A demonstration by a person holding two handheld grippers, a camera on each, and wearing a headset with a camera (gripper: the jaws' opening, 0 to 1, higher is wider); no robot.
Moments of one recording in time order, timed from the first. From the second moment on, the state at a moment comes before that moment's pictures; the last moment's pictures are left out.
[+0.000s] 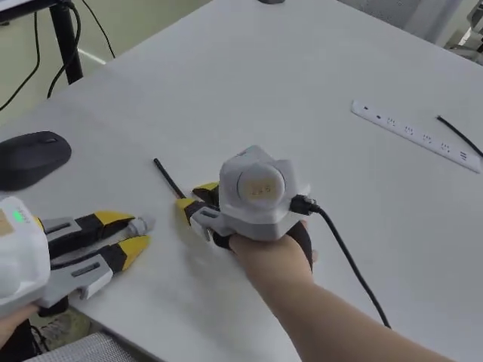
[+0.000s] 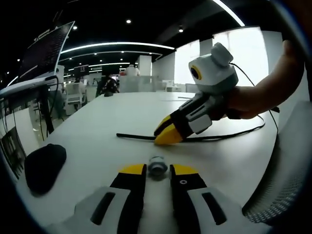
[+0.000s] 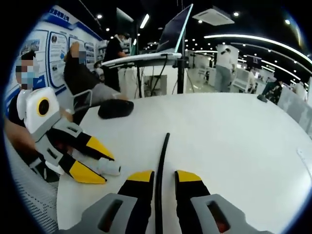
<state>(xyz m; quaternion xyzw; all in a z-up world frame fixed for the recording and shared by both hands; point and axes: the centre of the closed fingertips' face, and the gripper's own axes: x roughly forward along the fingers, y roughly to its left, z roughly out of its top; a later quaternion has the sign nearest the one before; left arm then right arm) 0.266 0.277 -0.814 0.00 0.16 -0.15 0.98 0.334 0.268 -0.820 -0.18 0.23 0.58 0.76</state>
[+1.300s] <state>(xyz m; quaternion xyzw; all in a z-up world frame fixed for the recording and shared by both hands) 0.297 0.254 -0.723 0.01 0.06 -0.18 0.98 0.384 0.129 -0.770 -0.19 0.18 0.46 0.85</state>
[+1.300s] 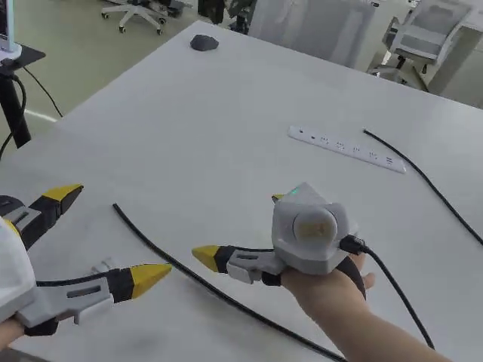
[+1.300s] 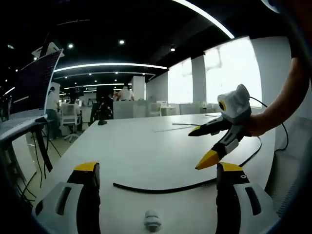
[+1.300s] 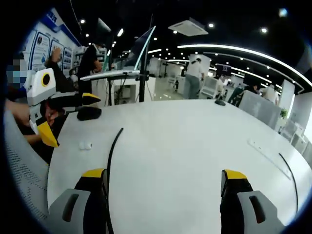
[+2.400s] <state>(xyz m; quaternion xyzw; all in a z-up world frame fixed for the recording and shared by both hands) 0.309 0.167 -0.671 0.08 0.08 -0.29 0.95 0.364 -0.187 -0.692 -0.23 0.17 0.30 0.91</state>
